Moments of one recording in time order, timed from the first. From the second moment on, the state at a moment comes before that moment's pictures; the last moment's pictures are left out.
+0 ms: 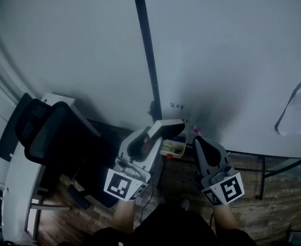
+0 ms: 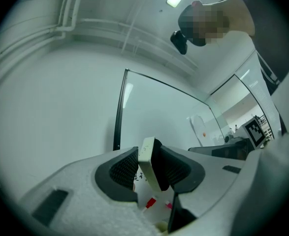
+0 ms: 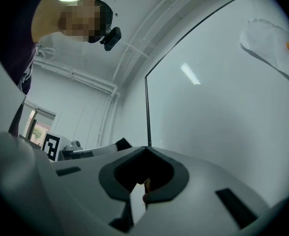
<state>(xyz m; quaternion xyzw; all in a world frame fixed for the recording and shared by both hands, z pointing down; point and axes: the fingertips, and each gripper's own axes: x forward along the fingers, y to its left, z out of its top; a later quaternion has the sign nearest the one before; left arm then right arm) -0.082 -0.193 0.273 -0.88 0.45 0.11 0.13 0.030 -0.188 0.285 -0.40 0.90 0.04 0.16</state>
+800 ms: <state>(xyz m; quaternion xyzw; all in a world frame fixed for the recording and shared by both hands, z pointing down) -0.087 -0.226 0.385 -0.94 0.35 -0.01 0.06 0.022 -0.213 0.381 -0.44 0.89 -0.05 0.11</state>
